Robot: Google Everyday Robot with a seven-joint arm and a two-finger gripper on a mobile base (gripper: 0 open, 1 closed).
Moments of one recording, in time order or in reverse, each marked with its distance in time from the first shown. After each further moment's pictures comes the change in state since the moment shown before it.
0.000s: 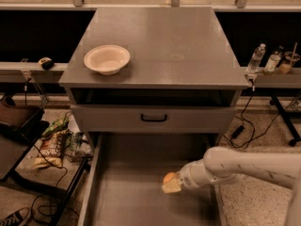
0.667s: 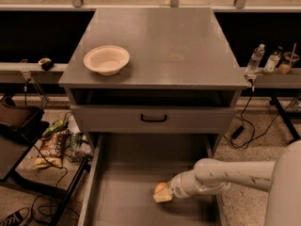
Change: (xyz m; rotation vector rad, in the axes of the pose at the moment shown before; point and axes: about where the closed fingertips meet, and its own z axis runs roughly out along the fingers) arm 0.018 0.014 0.076 -0.087 -0.010 0.019
